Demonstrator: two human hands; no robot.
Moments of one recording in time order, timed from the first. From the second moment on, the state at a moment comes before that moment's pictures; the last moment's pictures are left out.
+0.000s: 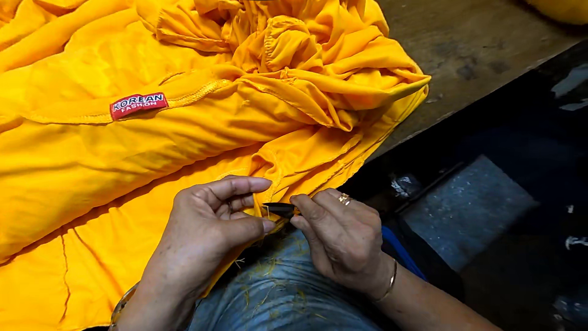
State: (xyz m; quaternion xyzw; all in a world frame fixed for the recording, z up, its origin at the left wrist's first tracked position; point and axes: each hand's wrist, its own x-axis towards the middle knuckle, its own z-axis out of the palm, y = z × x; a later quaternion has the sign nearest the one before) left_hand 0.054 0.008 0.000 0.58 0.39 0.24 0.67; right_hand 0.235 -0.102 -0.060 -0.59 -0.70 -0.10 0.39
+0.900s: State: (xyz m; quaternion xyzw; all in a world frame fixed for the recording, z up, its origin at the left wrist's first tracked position) left_hand 0.025 -0.085 -0.018 0.67 0.26 0.21 0.66; right_hand 0.263 -0.107 -0.023 -0.62 -0.56 0.20 0.51
